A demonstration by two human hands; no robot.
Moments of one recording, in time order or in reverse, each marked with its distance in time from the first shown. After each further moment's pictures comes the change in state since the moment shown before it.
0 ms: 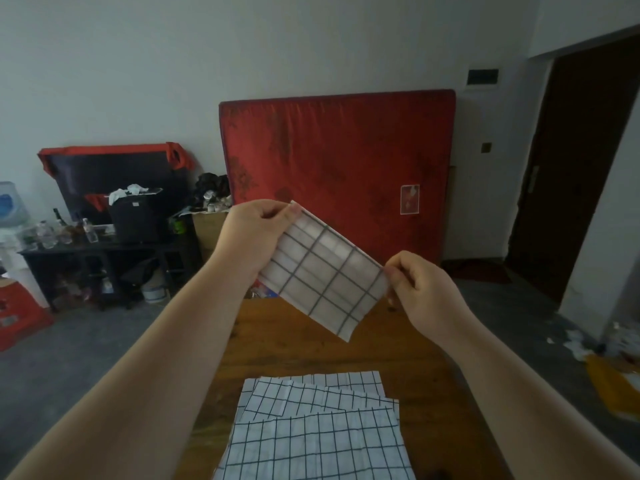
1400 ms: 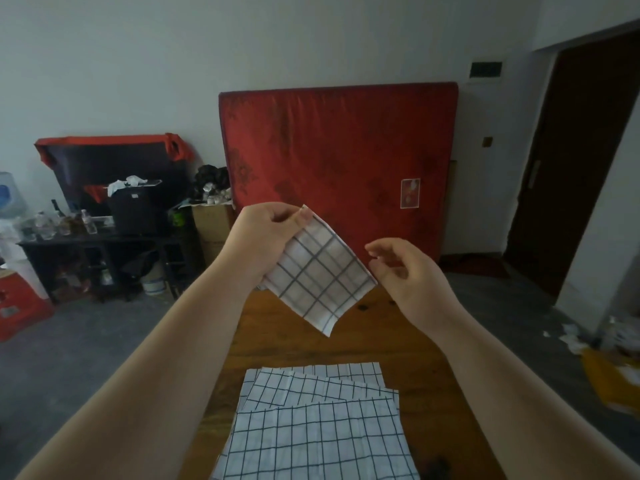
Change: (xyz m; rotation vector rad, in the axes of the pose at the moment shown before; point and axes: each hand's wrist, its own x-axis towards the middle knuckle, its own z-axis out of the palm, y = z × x) left_hand -0.009 -0.010 -0.005 0.048 -0.119 -0.010; right_hand 0.003 -0.008 0.020 0.071 0.036 -0.048
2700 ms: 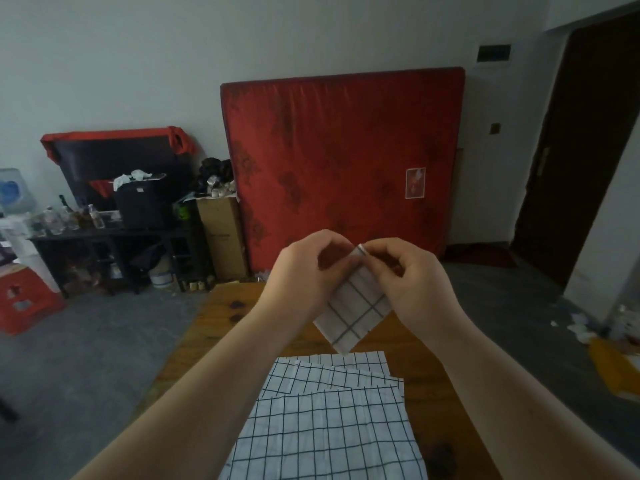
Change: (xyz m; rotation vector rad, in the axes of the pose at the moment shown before) left_hand -0.055 -0.017 0.045 0.162 -0.072 0.278; right_hand -0.020 -0.023 0.009 0.089 0.045 -0.021
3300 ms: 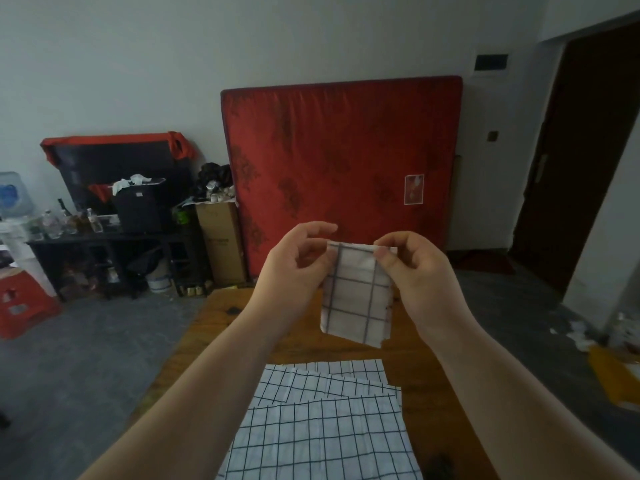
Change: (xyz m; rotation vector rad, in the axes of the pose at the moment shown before) left_hand 0.006 -0.005 -0.002 -0.392 0.035 -0.151; right_hand 0.010 0.002 -0.008 0.287 0.119 0.183
